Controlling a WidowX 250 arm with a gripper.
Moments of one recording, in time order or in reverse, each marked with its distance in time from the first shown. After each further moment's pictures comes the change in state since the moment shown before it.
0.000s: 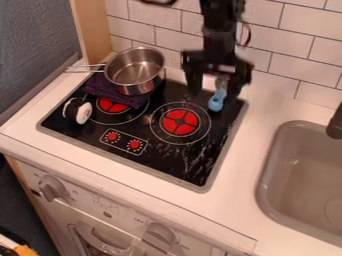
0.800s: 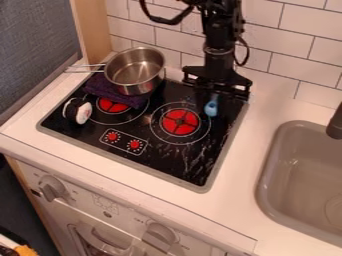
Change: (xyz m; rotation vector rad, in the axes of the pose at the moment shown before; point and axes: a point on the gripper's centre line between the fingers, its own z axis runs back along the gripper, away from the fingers) arm 0.000 0.000 -0.048 0.002 0.098 0.006
